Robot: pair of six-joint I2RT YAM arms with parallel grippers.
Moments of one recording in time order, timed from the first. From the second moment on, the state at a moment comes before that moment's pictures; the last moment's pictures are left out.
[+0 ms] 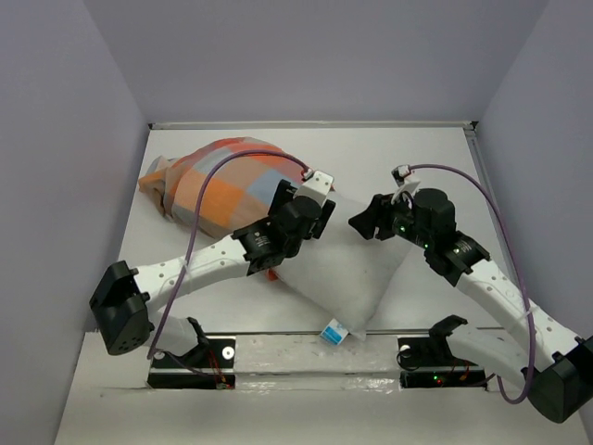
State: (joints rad) left arm -1.01 1.33 1.04 -0.18 -0.66 -0.11; right arm 0.51 0.94 0.79 -0.19 -0.23 0.43
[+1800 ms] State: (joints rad) left arm -1.11 1.17 1.28 -0.47 -0.31 -0.44; right arm 0.65 1.05 0.71 0.38 0.08 0.52
